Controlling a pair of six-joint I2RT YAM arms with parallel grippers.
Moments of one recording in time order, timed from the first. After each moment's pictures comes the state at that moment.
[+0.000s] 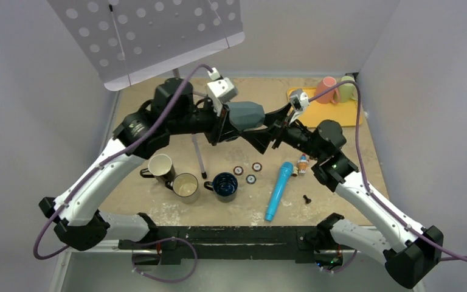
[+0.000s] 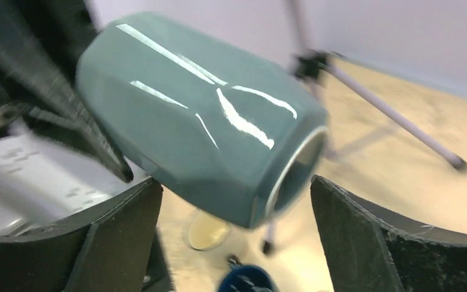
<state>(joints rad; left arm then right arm) -0.77 1.27 1.67 -0.72 0.46 -0.14 0.59 0.96 0.83 0.37 -0.50 0.49</state>
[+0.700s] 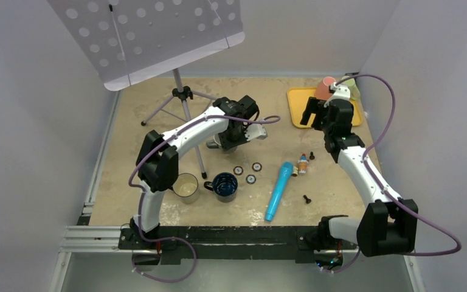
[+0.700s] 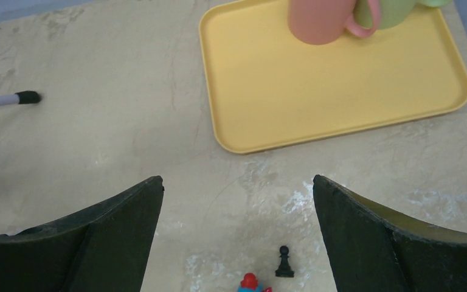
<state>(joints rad) -0.78 2.03 1.83 -1.16 -0.04 0.50 0.10 1.21 0.86 -0.07 0.12 0.23</state>
